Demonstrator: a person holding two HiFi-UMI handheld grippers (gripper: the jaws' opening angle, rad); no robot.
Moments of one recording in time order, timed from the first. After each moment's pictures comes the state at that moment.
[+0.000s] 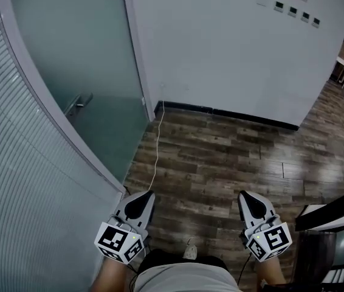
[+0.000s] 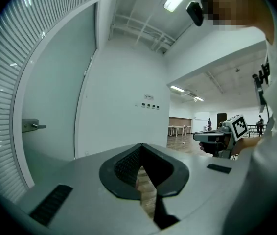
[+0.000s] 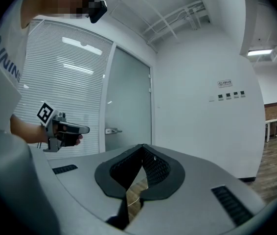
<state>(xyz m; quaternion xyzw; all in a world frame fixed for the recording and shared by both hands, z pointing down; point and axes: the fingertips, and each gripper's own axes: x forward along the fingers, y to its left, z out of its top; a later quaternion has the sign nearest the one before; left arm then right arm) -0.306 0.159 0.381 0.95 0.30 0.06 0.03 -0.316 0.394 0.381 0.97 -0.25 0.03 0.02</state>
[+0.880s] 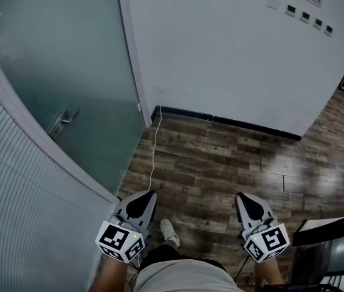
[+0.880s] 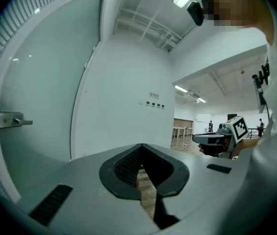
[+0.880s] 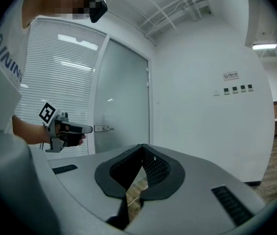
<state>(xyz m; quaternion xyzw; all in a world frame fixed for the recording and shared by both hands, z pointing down) -0.164 0.176 0.400 0.95 0.31 0.07 0.05 -0.174 0.400 0.399 0.96 -0.27 0.04 0.02</state>
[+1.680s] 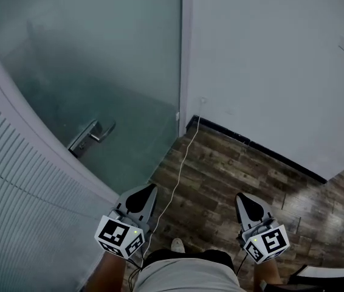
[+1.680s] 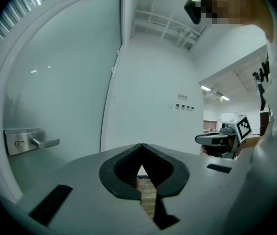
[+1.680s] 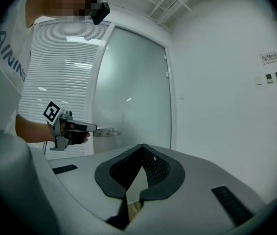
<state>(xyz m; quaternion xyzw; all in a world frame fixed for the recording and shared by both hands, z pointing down) 0.012 0.010 0.381 0.98 0.19 0.06 0.05 0.044 0.228 0.381 0.92 -0.39 0.04 0.04</state>
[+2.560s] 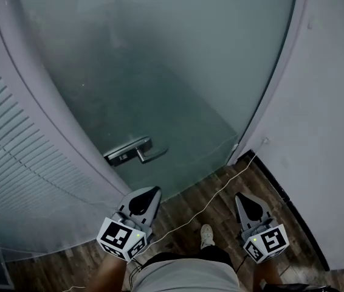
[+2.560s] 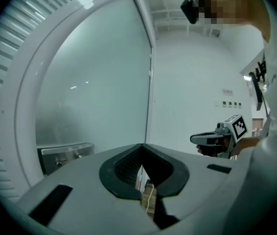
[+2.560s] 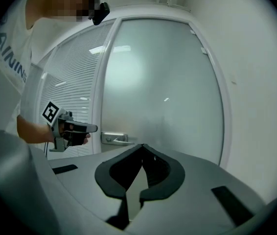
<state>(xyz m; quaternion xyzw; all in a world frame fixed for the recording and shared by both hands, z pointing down) 0.090 -0.141 0.387 1.00 -0.06 0.05 0.06 0.223 0.016 0.388 0.78 -0.62 0.04 0.05</state>
